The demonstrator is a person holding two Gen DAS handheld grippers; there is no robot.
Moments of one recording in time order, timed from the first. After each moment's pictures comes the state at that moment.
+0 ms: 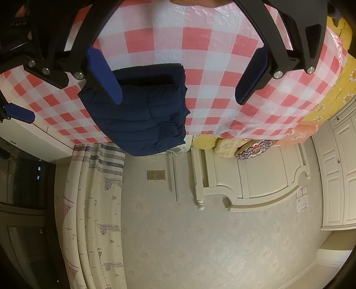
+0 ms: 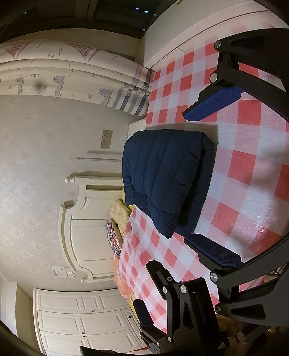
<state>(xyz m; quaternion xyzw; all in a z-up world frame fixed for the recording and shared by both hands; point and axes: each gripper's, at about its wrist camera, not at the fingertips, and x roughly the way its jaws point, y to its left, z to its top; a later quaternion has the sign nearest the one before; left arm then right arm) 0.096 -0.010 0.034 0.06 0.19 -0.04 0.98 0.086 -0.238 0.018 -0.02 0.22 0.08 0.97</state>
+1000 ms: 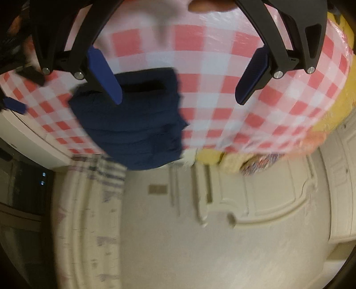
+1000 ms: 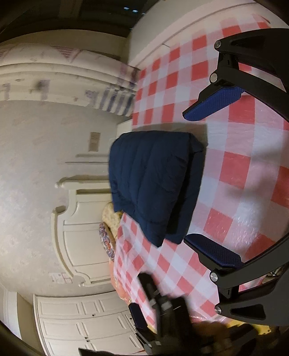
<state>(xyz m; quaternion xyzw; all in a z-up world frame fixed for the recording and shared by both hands) 0.155 0.033 0.013 0.04 0.25 -0.05 0.97 0.107 -0.251 -0.012 0.01 0.26 0.08 0.96</state>
